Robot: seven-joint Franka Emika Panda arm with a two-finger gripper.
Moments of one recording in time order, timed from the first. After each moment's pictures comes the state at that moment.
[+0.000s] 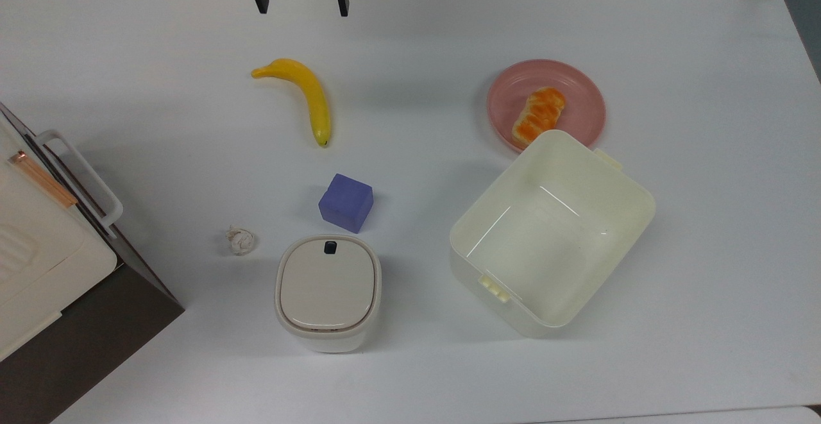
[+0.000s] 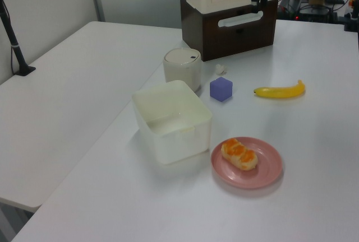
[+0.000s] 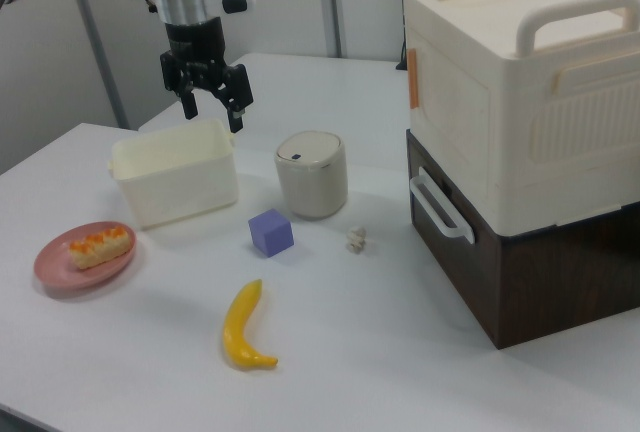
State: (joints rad) arm 0.31 0.14 -0.41 -1.42 0.10 1.56 -0.03
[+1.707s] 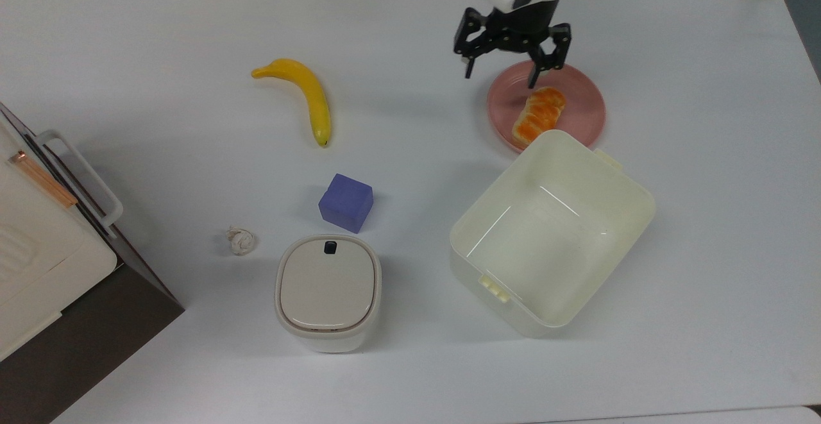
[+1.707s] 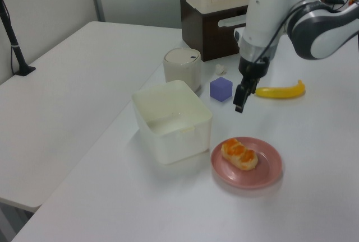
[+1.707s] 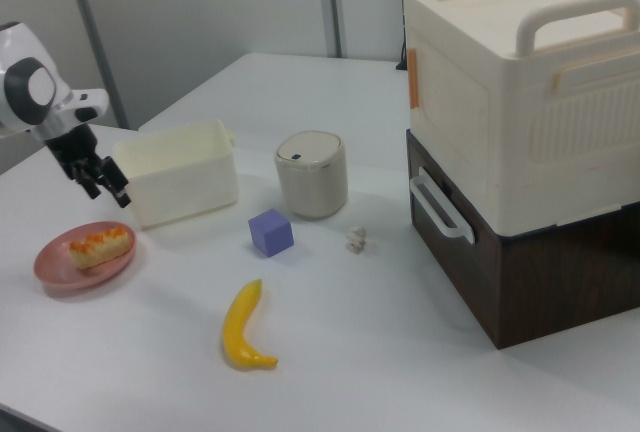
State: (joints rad) arm 0.37 0.08 0.09 -1.97 -0.23 2.15 0.67
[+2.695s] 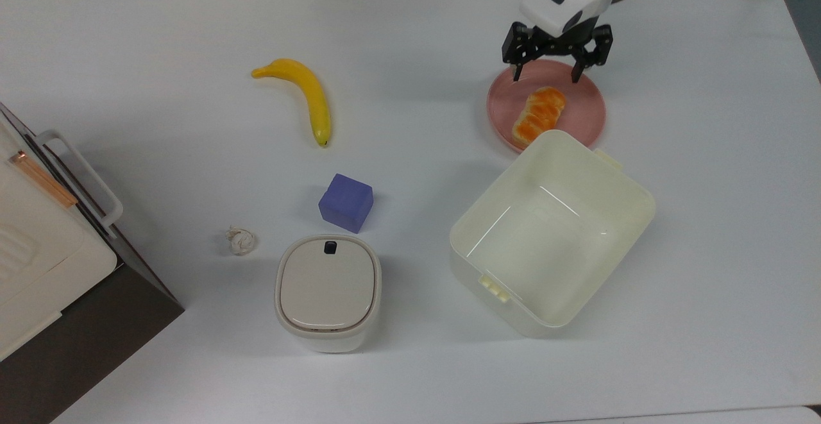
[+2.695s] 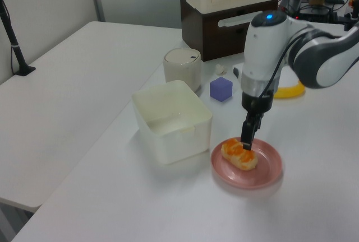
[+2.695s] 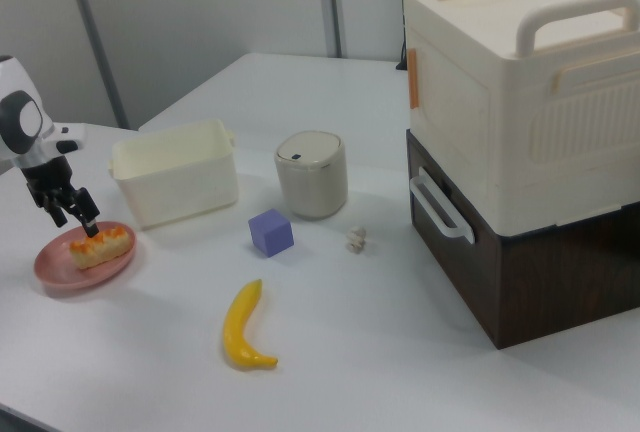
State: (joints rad) arm 0.39 0.19 0.19 -1.97 -0.13 2.19 0.66
